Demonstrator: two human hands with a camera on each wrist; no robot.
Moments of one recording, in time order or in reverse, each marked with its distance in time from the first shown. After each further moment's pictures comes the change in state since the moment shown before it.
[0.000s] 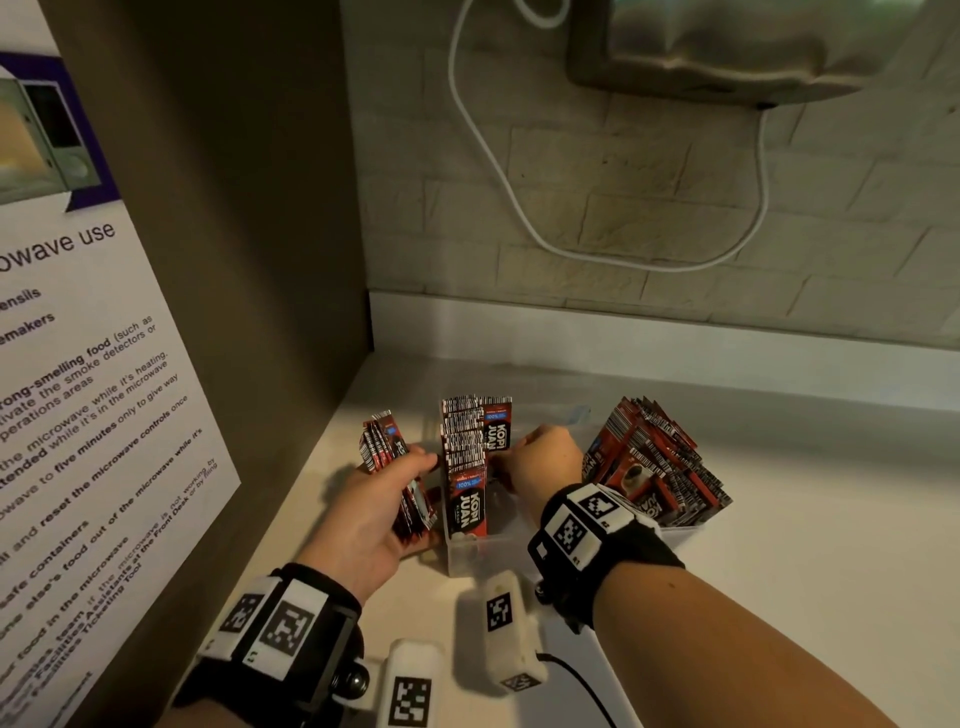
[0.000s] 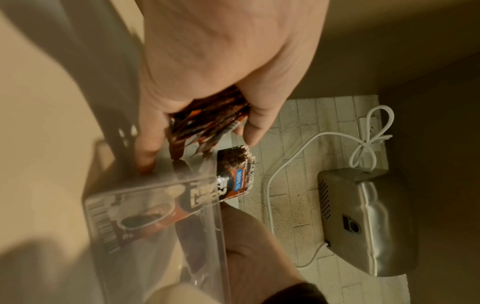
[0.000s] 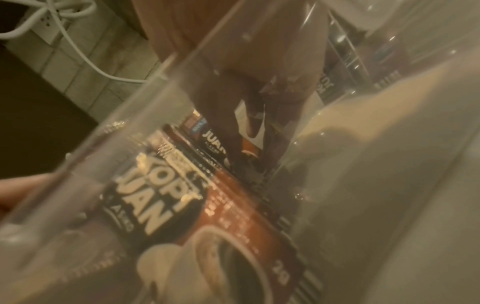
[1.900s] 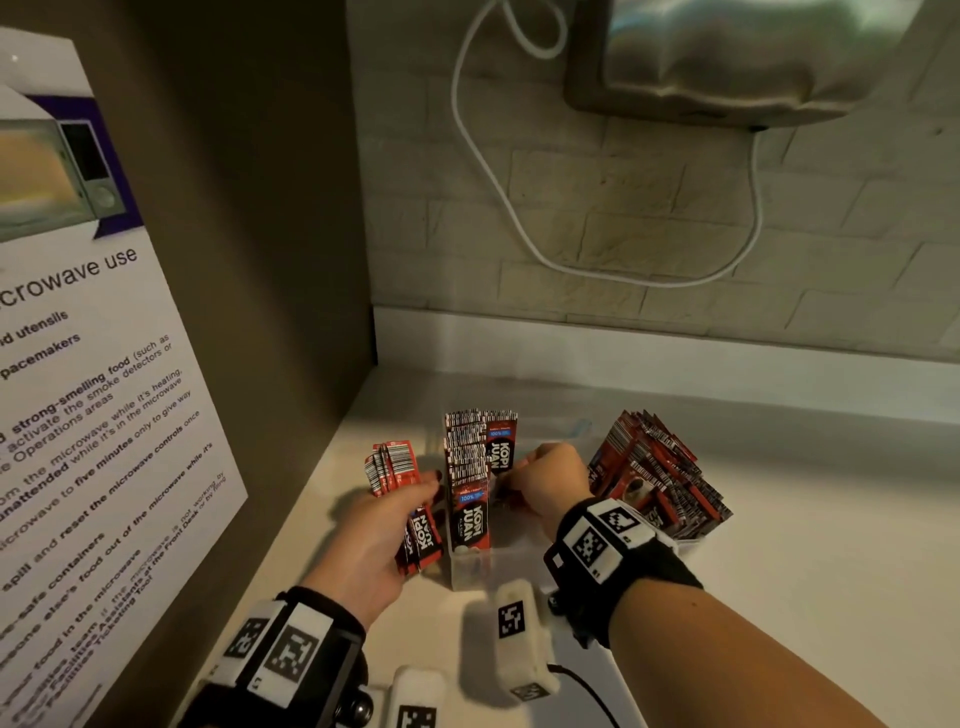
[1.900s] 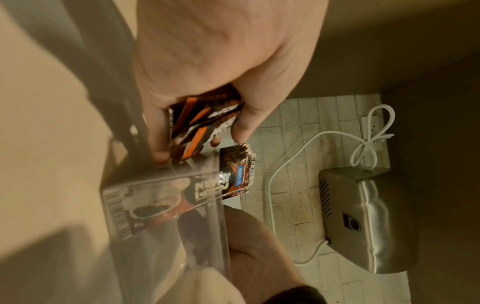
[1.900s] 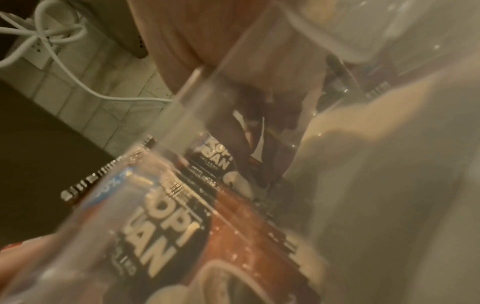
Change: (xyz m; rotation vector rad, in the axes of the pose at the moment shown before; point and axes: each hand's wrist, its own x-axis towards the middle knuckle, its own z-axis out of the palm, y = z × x) left_hand -0.005 -0.006 0.000 0.017 0.021 -0.015; right_hand 0.011 0.011 -0.002 0.108 -0.094 0.040
